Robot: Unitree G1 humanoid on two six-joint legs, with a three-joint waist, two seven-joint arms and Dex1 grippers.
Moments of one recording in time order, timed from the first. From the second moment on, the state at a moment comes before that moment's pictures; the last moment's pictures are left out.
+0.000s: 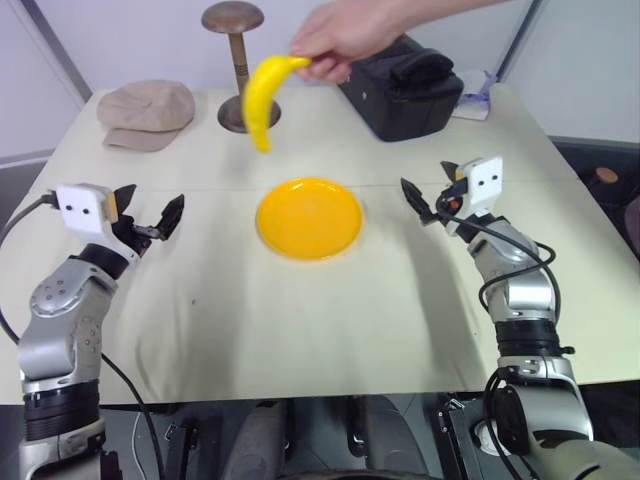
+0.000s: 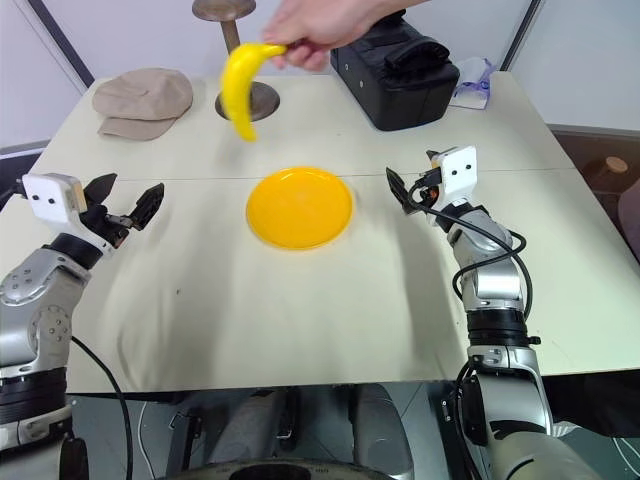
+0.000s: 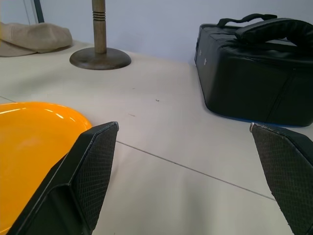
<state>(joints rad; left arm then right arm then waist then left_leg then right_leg) -0.22 0.54 0.39 -0.14 -0.47 0.34 -0.43 -0.56 -0.38 -0.16 0.28 0.20 0.09 0.49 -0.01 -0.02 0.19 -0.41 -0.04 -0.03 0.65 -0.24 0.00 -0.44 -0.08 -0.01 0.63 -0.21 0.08</state>
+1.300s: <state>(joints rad) -0.76 0.52 0.17 0.47 -0.38 0.16 -0.83 -0.46 -0.44 -0.06 -0.14 0.50 0.52 0.67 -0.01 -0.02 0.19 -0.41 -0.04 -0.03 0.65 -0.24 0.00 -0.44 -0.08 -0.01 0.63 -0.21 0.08</state>
